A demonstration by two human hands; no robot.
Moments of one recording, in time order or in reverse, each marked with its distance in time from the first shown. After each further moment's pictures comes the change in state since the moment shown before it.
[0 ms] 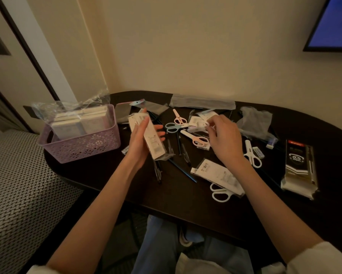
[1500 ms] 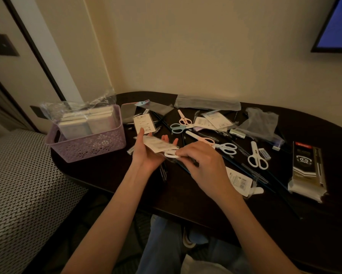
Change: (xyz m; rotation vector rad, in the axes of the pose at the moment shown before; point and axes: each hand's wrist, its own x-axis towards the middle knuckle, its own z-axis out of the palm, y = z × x) left_hand -0.023 0.006 0.017 -0.825 0.243 -0.436; right_hand -0.063 -0.062 -0.002 0.349 -0.021 -0.354
